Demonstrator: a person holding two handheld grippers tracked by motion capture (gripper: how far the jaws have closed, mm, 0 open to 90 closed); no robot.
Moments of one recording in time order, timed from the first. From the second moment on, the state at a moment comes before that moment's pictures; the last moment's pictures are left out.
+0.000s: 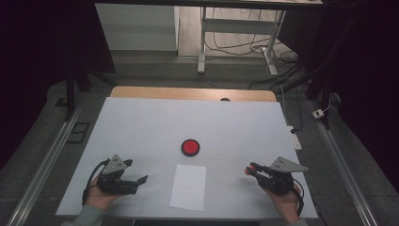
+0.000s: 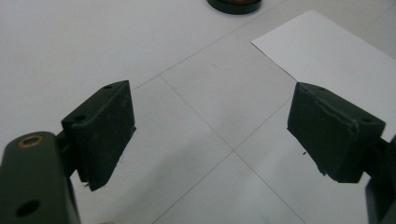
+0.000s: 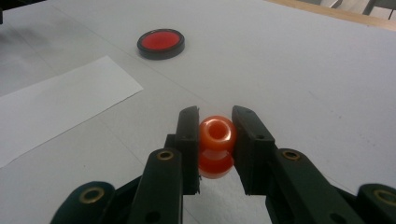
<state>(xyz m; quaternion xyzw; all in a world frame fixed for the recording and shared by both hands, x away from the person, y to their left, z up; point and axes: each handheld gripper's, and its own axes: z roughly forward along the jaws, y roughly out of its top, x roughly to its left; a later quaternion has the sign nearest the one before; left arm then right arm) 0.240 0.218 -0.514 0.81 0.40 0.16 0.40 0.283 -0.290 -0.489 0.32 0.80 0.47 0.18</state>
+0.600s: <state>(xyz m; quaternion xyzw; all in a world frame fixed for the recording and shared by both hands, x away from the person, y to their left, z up) 0.241 0.217 -0.515 0.81 0.40 0.16 0.40 0.285 -0.282 -0.483 0.31 0.79 0.49 0.19</state>
